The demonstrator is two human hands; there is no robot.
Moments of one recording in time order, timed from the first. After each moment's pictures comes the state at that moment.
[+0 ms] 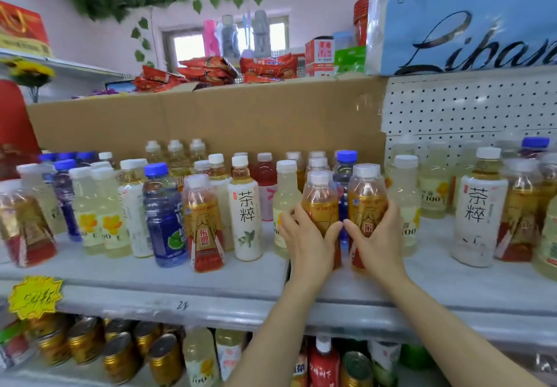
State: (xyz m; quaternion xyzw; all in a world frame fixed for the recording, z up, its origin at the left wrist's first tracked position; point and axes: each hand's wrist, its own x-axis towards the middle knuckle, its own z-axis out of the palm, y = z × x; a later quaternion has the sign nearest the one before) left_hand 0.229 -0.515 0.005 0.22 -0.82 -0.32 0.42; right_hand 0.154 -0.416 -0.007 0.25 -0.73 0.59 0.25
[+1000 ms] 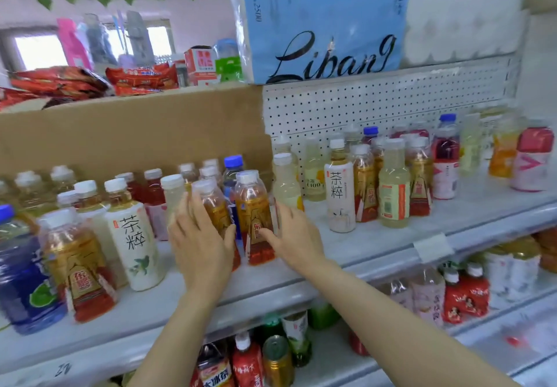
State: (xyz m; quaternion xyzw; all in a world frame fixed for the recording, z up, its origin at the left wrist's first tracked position) left_hand 0.242 -0.514 0.014 0.15 -0.84 -0.07 0.51; right_hand 0.164 -0.363 0.002 0.26 -0.86 0.34 0.28
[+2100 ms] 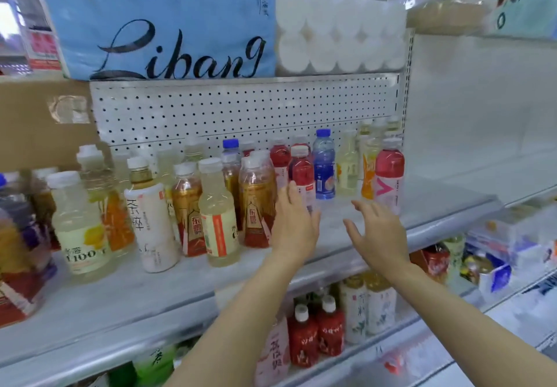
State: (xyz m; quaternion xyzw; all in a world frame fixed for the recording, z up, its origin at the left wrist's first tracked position) left_hand 0.024 -0.055 0.015 -0.08 -0.89 -0.32 0.31; right_hand 0.005 0.114 -0.022 0.12 -0.87 0.21 0.43
